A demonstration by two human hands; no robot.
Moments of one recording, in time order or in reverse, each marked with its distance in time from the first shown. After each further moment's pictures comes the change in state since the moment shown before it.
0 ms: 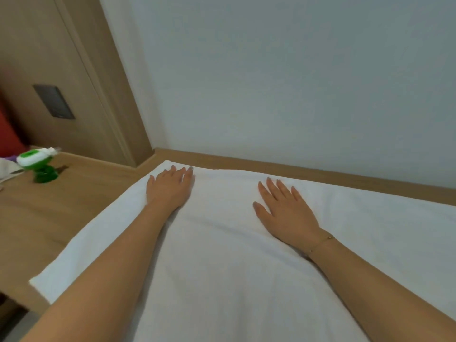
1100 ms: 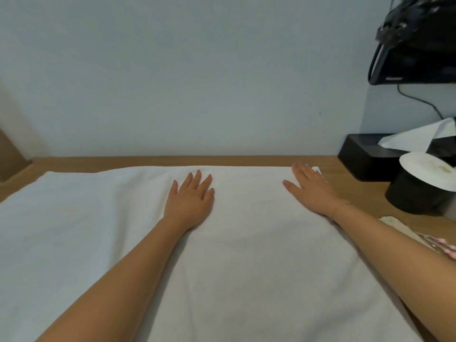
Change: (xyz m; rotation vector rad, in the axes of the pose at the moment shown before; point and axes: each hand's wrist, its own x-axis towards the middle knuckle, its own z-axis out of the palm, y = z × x) left_hand -0.144 0.255 0.022 -0.111 -0.145 0.572; right_hand -0.175 0.256 -0.070 0.029 -0.009 0.468
